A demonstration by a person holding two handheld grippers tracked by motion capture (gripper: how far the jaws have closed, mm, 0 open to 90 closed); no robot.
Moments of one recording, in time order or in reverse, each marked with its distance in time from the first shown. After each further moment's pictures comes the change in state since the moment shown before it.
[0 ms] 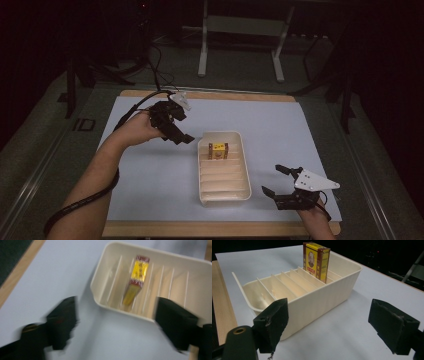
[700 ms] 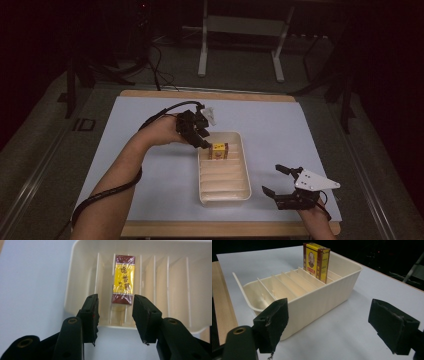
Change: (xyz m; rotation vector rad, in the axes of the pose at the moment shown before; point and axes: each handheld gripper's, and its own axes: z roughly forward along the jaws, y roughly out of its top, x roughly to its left) left arm -0.014 0.034 0.056 0.089 -0.072 0.190; right arm -0.001 -0.001 0.000 -0.004 0.006 0.004
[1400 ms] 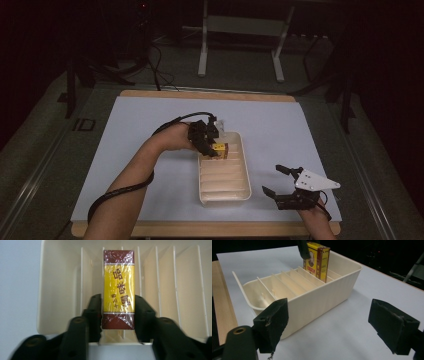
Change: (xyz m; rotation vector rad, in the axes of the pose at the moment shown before) left arm -0.002 0.010 0.052 0.070 -0.068 0.080; right arm -0.001 -0.002 0.000 -0.001 0.001 -0.001
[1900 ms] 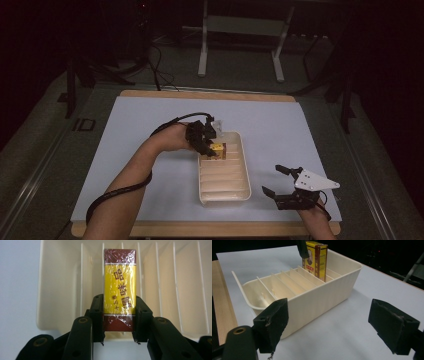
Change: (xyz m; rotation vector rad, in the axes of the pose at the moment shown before) left arm 0.000 -0.006 0.001 -0.006 -0.001 0.003; right arm 0.000 0.000 0.001 0.005 0.000 0.002
